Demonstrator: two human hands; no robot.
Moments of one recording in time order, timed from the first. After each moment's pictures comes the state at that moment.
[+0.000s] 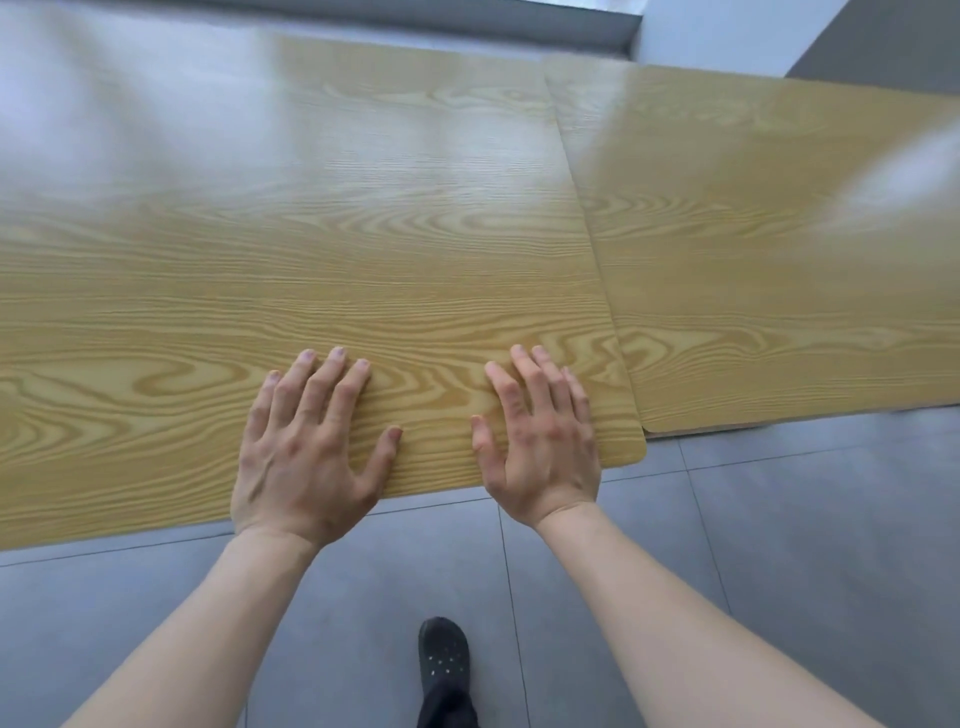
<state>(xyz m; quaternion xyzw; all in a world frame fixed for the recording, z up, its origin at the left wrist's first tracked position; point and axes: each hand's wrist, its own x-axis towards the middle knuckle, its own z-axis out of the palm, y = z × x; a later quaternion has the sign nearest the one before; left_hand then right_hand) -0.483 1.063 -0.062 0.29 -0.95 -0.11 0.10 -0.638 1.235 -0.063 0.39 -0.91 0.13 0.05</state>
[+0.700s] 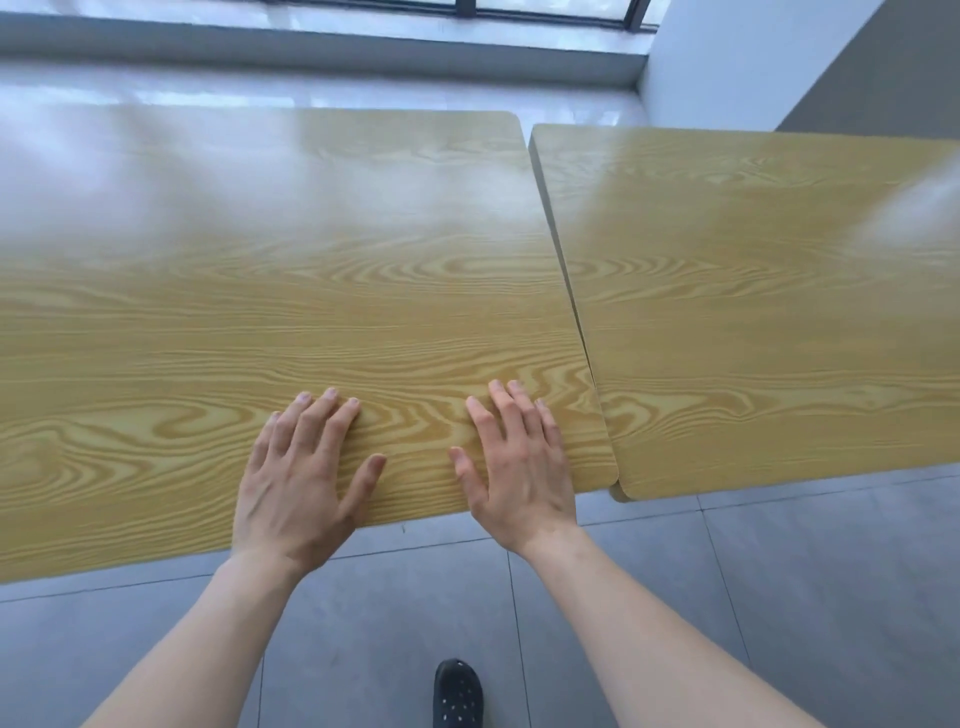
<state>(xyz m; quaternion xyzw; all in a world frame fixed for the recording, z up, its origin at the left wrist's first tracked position) -0.507 1.034 -0.043 0.30 -0.94 -0.14 0.03 -0.669 1.210 -0.042 0.42 -0.90 0.10 -0.06</state>
